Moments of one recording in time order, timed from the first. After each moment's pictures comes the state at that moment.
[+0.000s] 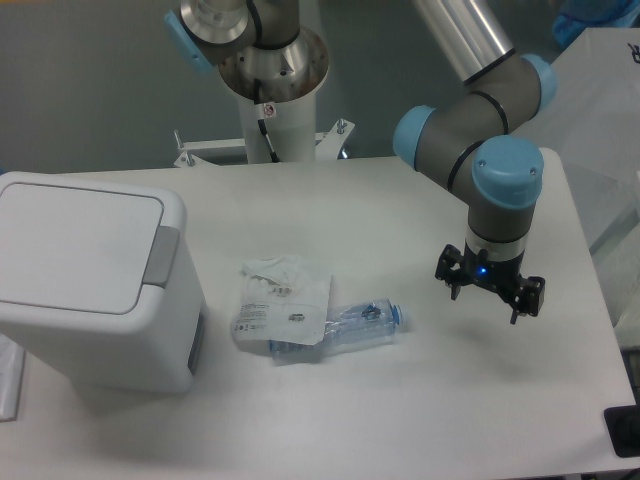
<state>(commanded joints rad) 2.70 -2.05 -1.59 -0.85 1.56 1.23</state>
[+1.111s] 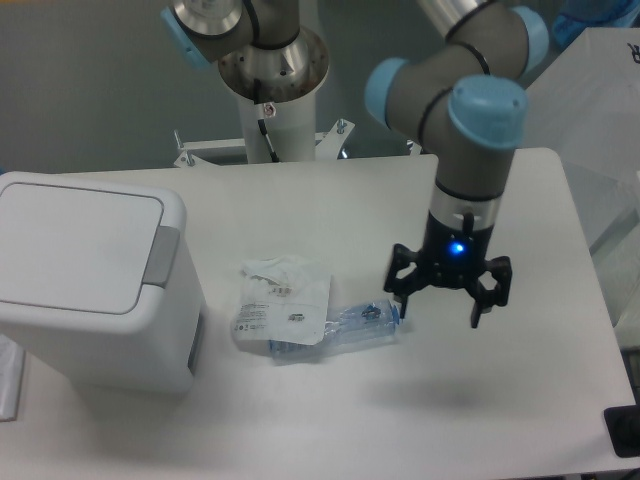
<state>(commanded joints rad) 2.55 -1.89 -1.47 -0.90 1.19 0.52</state>
